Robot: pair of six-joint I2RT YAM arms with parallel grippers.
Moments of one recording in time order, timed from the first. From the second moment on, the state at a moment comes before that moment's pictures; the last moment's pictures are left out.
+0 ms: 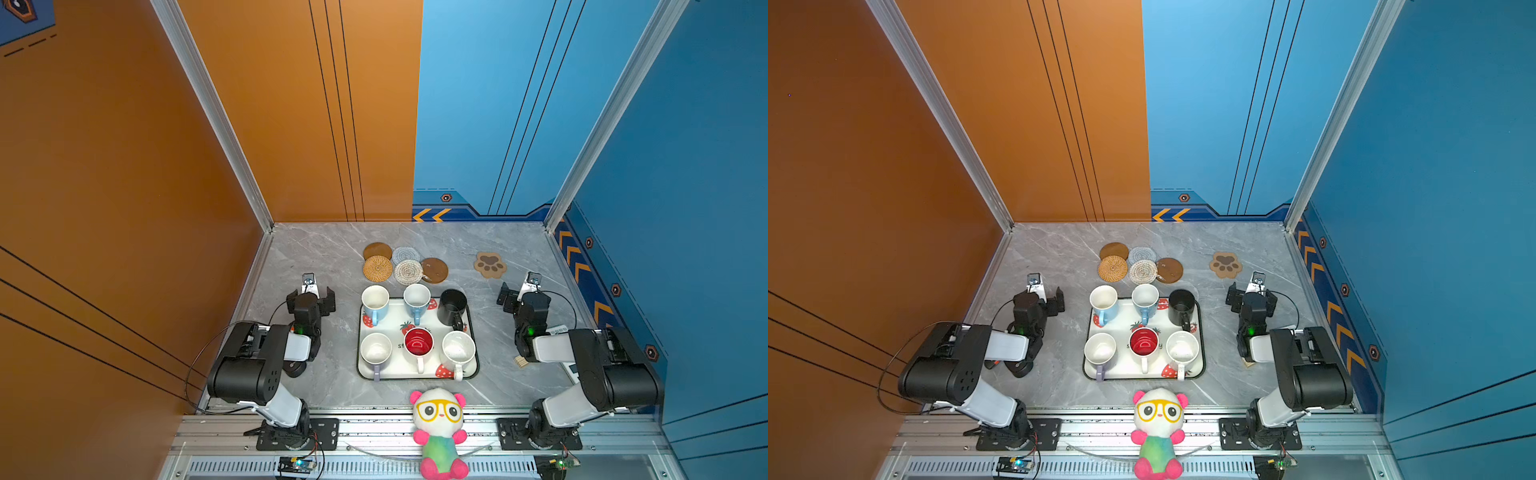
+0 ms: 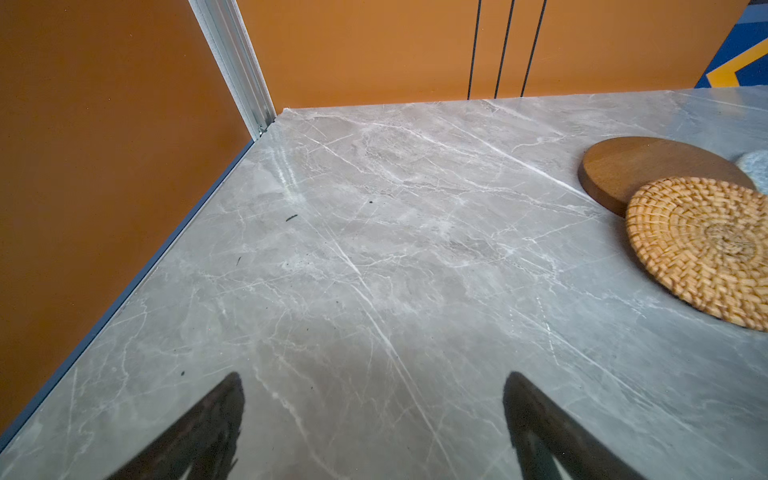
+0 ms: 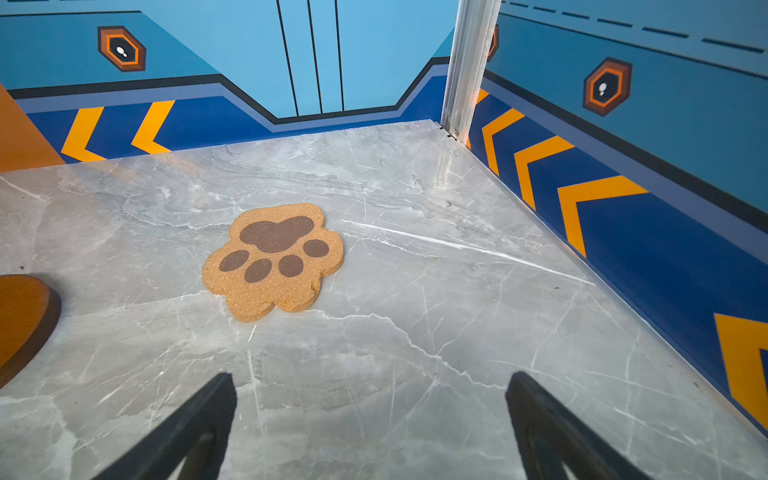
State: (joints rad) left arm -0.07 1.58 0.35 0.88 -0.29 0.00; right arm 0.05 1.54 0.34 0.88 0.33 0.10
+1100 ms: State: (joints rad) left arm -0.07 1.58 0.35 0.88 -0.29 0.00; right arm 0.05 1.54 0.34 0.88 0.32 0.10
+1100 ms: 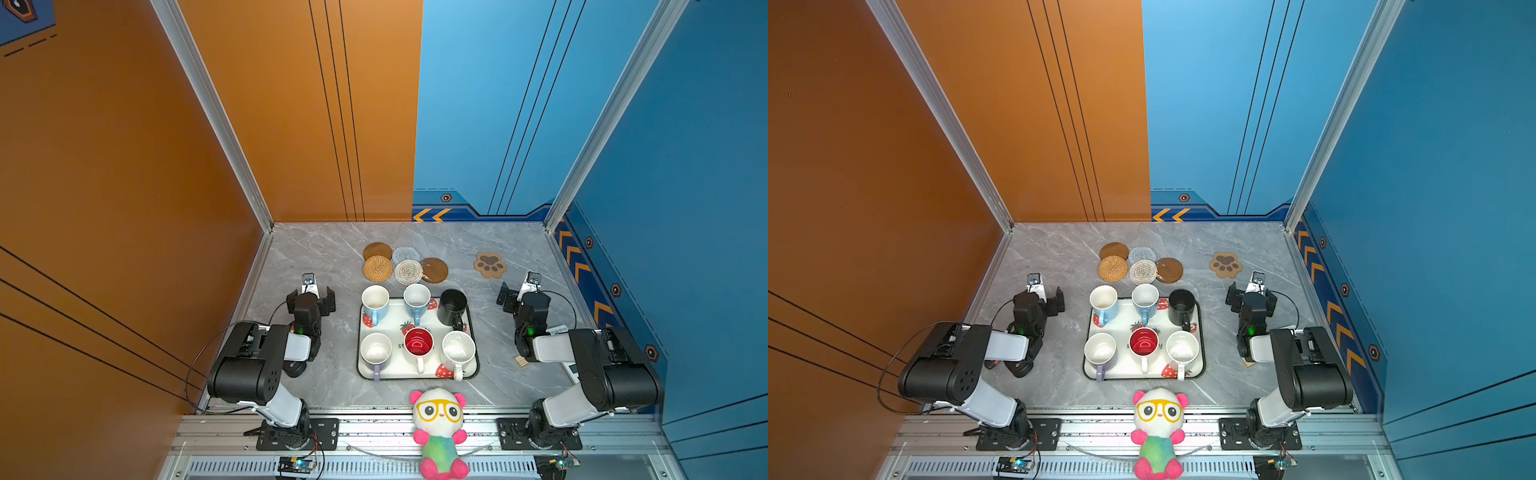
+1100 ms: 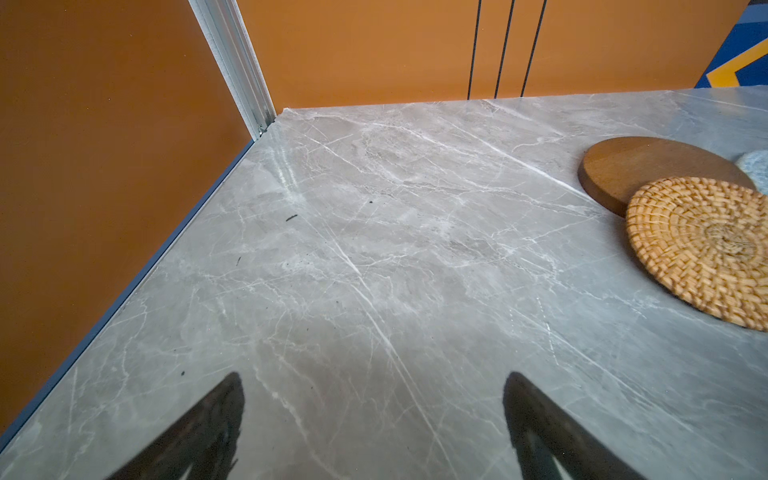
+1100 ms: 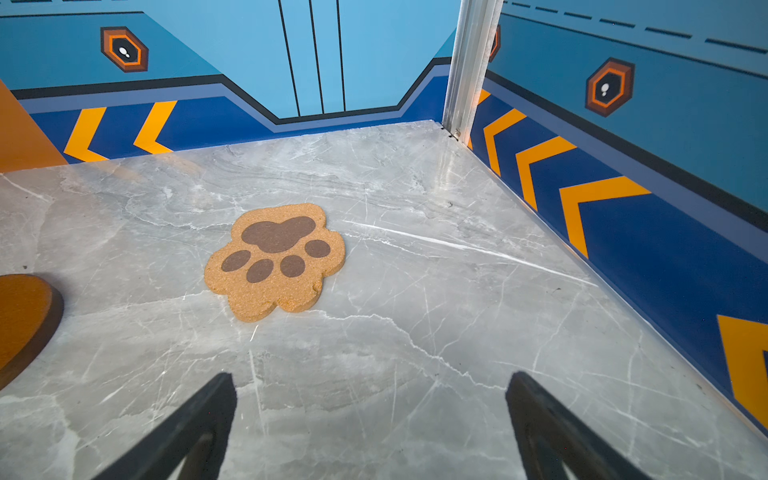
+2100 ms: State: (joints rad) left arm -0.07 1.54 0.36 0.82 -0.29 0.00; right arm 0.05 1.32 0.53 0.46 0.31 0.10
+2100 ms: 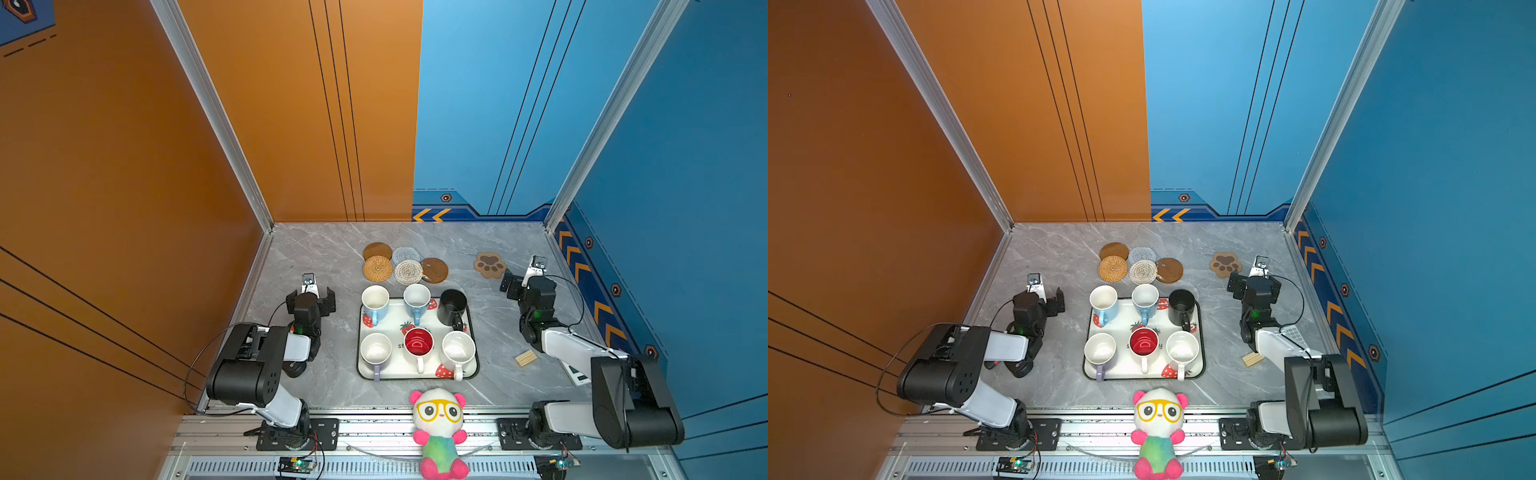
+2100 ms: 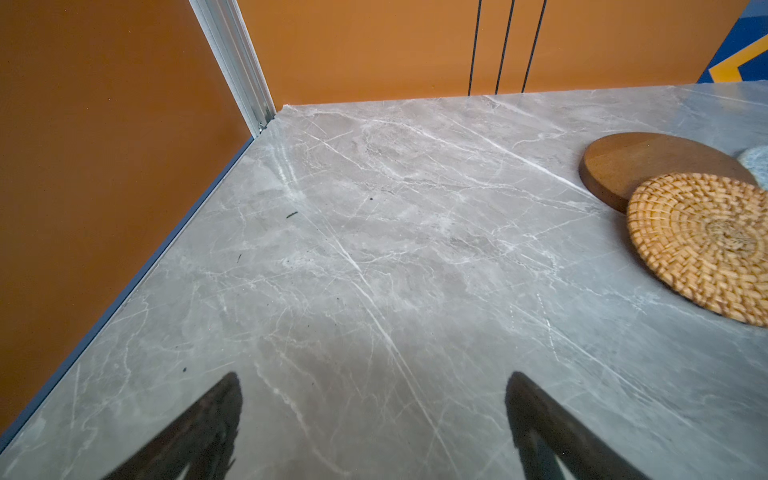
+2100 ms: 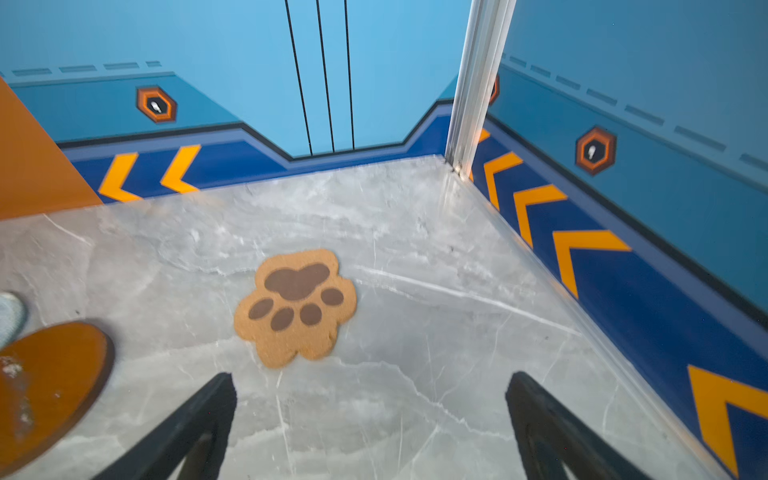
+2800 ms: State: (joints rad) left arm -0.30 1.54 1.20 -0.25 -0.10 -0.12; right arm 0.05 1.89 1.57 -0.60 0.15 0.21
